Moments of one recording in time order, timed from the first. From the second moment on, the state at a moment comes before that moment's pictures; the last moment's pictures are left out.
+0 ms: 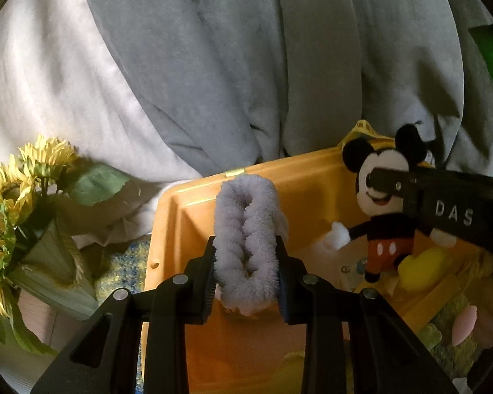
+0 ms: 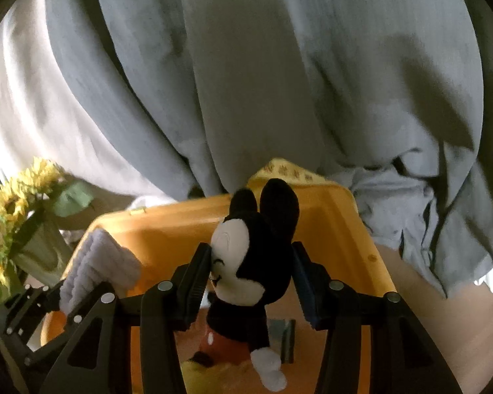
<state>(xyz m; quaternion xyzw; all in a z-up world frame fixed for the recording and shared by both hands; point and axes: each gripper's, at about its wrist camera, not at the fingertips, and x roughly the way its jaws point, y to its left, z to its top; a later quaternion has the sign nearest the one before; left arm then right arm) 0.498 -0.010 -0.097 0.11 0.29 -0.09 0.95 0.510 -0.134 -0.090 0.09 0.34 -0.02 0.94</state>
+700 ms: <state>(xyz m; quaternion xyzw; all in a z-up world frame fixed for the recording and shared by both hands) 0.444 -0.002 -0.053 0.08 0.24 -0.09 0.96 0.460 -0.139 -0.044 0.05 0.28 -0.07 0.96</state>
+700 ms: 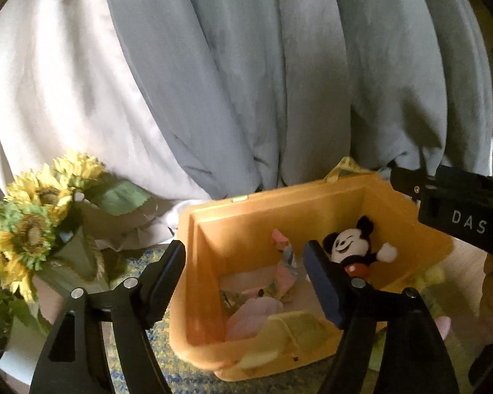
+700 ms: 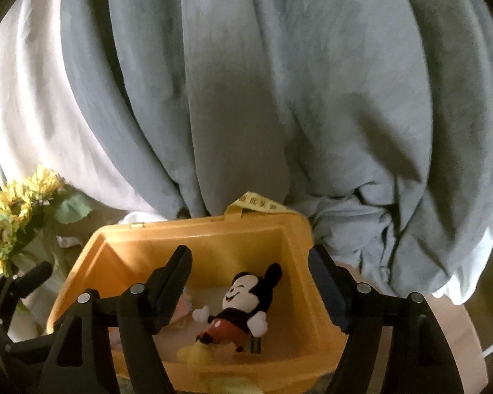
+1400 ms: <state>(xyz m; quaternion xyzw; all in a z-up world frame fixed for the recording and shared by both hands) 0.311 -0.035 -0.022 0.07 0.22 -0.10 0.97 0.332 -0.162 -0.006 0.04 0.24 -0.08 0.97</state>
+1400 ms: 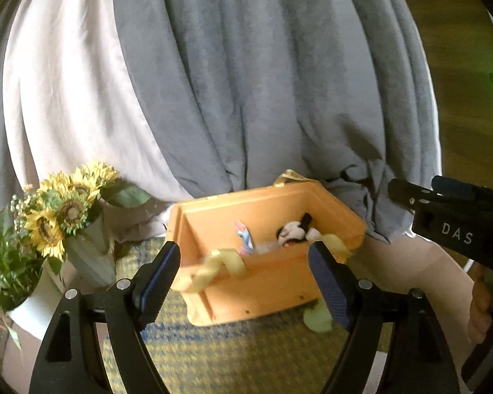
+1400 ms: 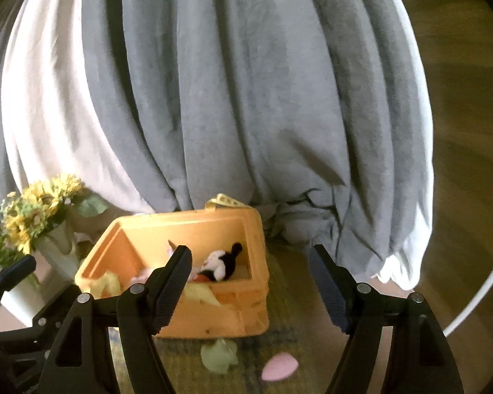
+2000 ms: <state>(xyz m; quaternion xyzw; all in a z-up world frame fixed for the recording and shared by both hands) 0.232 -0.058 -0.064 0.08 0.27 -0.12 0.95 0.249 -0.174 -0.039 0.04 0.29 -0.06 0.95</state>
